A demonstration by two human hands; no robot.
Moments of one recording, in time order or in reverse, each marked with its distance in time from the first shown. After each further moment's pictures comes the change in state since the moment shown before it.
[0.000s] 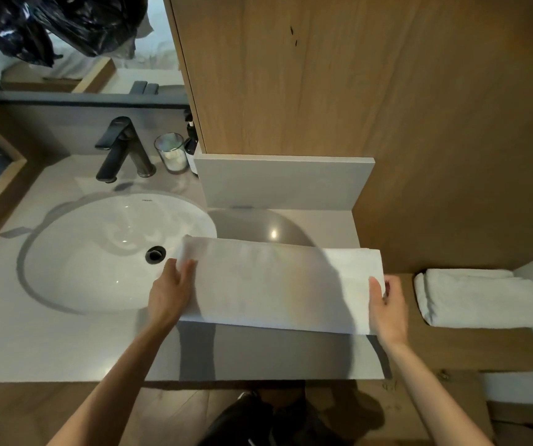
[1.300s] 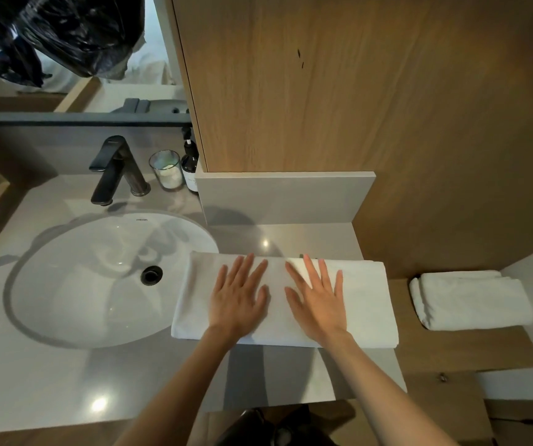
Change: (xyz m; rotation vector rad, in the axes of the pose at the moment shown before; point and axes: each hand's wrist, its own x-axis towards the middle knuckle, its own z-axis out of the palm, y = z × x) left_hand -0.007 0.054 0.060 0.529 -0.231 0.643; right_hand -0.009 -0.050 0.107 -0.817 -0.302 -0.487
